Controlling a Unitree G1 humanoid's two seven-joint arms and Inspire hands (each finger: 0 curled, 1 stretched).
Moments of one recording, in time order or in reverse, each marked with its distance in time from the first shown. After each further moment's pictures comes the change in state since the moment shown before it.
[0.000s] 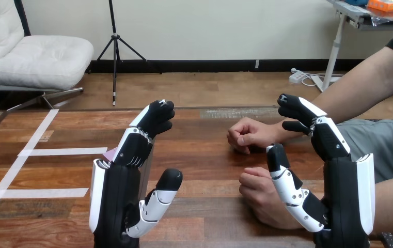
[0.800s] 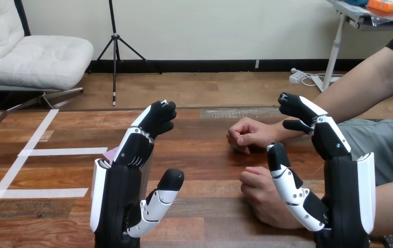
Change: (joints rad) left arm 0.000 0.000 -0.003 0.000 -0.004 0.003 -0.006; right arm -0.004 -0.001 -0.002 0.000 0.001 0.000 0.000
